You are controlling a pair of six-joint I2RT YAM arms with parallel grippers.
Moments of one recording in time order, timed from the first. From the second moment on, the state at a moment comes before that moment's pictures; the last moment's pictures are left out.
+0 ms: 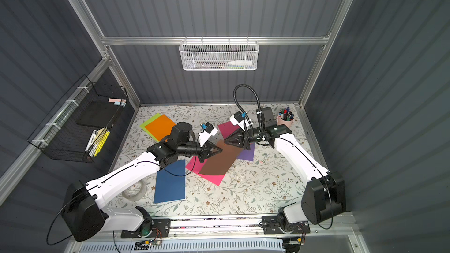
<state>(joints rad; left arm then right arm) -0.67 1.35 1.05 -0.23 0.62 -0.11 0.31 1.44 1.20 -0.58 -1.23 -0.43</state>
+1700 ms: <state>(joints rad) -0.67 1.42 1.07 -0.27 0.62 -0.08 0.14 1.48 1.15 -0.45 -1.08 -0.15</state>
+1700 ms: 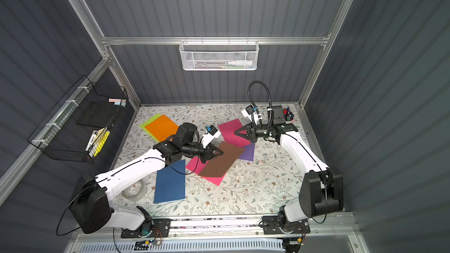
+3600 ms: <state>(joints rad) 0.06 1.86 1.12 0.21 0.24 -0.45 0.16 1.32 0.78 -0.55 -0.41 0.29</state>
